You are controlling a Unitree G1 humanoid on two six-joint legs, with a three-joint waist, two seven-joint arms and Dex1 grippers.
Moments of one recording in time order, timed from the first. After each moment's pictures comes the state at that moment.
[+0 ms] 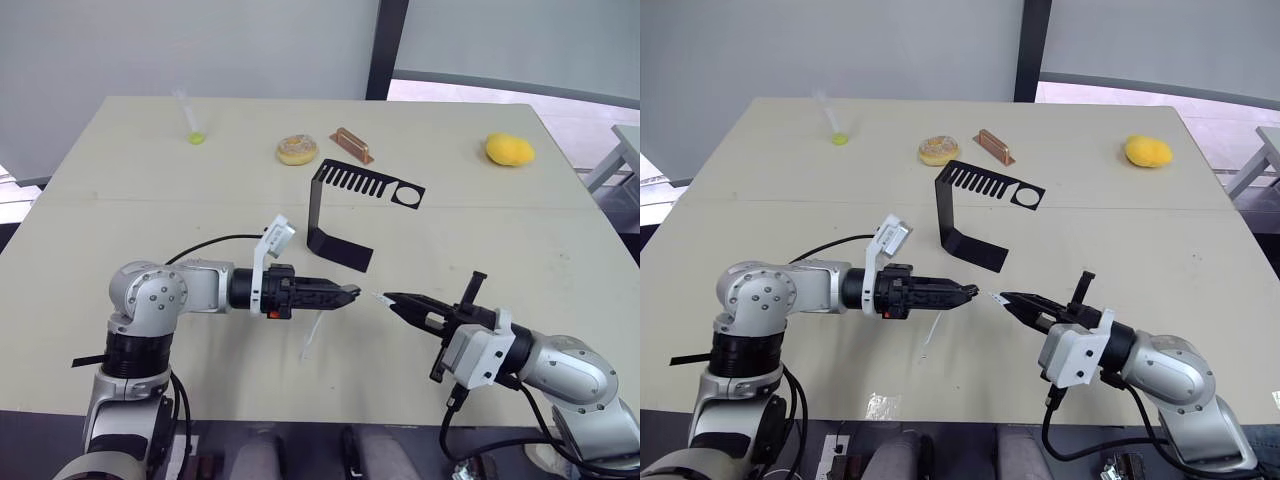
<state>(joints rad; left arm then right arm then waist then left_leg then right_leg) -0.62 0.44 0.05 -0.19 -1.02 1.41 -0.65 0.06 -0.67 -0.02 -0.55 0.02 -0.28 0.76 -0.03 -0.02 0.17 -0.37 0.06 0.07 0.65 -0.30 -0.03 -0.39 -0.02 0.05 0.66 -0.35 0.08</state>
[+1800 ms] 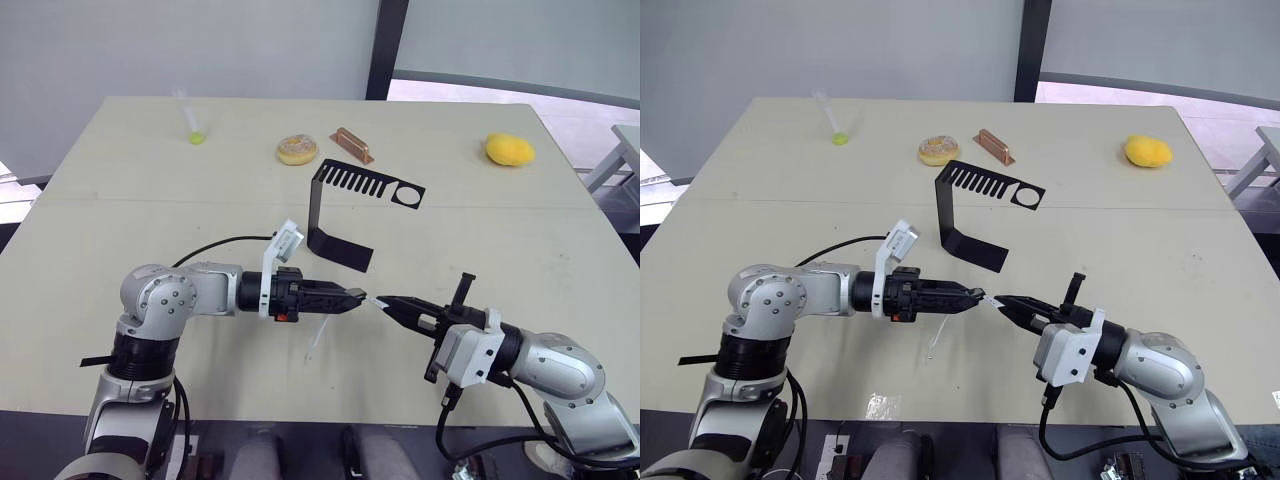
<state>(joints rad) -0.61 0.45 -0.02 -0.20 -1.00 1.34 -0.64 0.03 -0.68 0.02 -0.51 0.02 -0.30 0.76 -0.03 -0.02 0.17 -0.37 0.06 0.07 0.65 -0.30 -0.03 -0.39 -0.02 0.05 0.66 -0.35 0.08</state>
